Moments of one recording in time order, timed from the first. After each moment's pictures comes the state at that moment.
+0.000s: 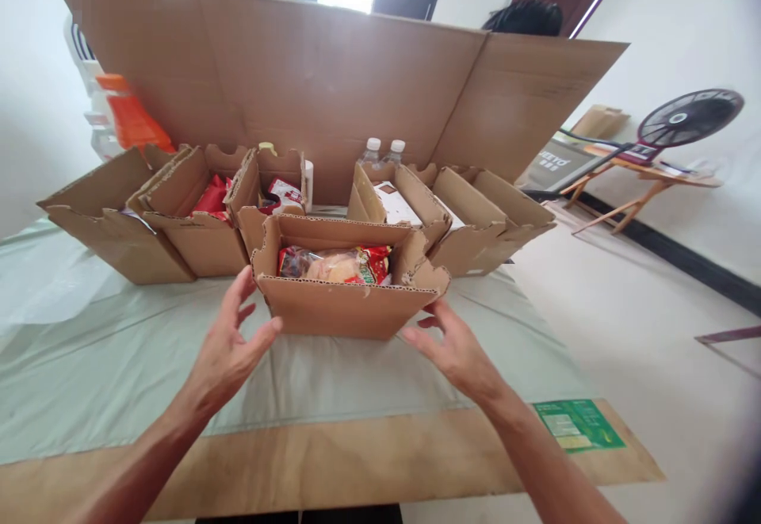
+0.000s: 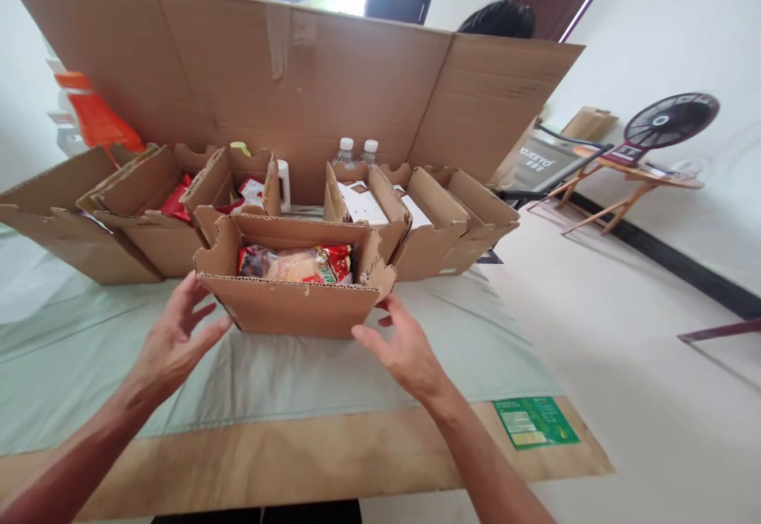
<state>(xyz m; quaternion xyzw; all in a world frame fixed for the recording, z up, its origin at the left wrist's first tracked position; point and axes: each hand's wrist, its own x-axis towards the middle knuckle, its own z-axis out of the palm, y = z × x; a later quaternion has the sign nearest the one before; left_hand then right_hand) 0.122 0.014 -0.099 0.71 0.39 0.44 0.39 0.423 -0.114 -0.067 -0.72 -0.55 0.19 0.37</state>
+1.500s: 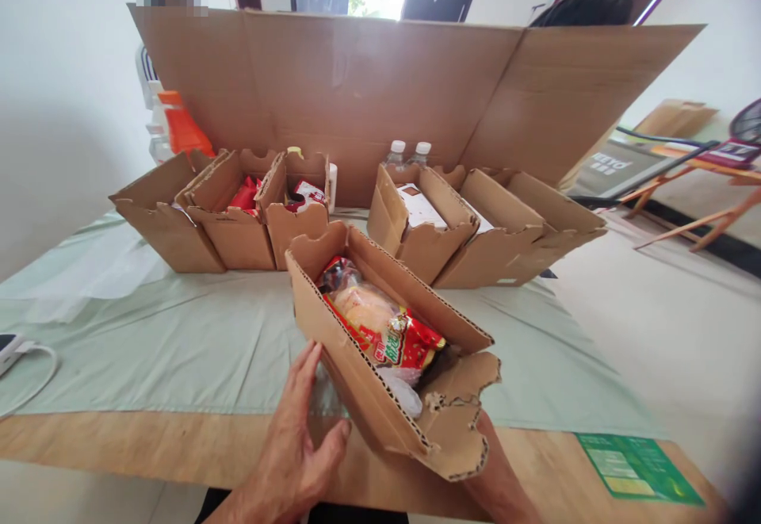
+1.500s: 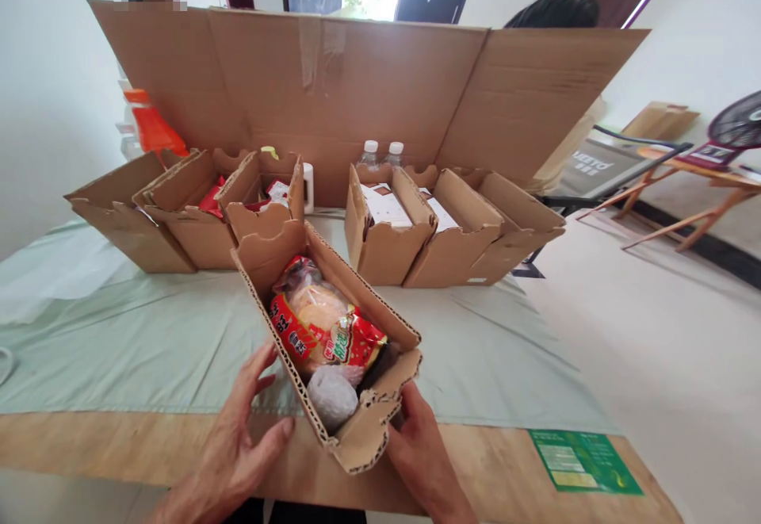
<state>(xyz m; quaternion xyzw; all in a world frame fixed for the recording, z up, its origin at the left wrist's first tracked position) 0.143 -0.105 -0.159 0.75 0.36 0.40 0.38 0.377 -0.176 -0.117 -0.69 -0.50 0.20 0.49</state>
